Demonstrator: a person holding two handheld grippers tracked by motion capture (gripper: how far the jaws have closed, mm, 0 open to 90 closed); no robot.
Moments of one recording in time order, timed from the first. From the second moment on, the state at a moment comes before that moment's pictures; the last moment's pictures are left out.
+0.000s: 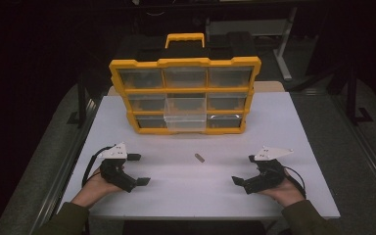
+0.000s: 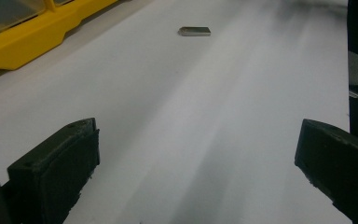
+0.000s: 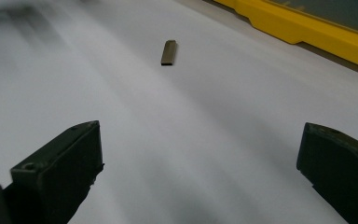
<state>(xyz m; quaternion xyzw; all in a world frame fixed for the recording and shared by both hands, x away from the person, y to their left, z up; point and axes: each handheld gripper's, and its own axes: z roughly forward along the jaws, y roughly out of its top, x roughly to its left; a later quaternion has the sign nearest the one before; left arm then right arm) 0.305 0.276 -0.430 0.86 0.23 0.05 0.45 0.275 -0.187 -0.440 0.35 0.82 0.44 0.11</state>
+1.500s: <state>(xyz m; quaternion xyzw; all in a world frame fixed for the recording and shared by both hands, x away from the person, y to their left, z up) 0.303 0.277 -0.431 0.86 0.23 0.04 0.46 0.292 -0.170 -0.424 0.34 0.83 0.43 0.10</state>
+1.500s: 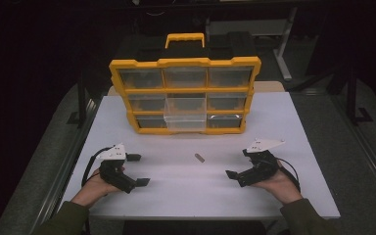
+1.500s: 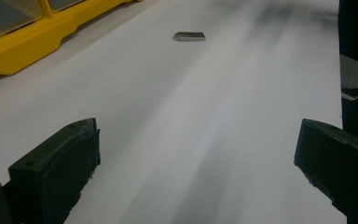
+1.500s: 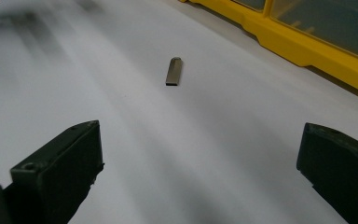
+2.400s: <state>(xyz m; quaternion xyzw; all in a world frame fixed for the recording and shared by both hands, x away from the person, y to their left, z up) 0.303 0.275 -0.431 0.86 0.22 0.03 0.47 0.303 -0.155 -0.423 0.33 0.84 0.43 0.10</state>
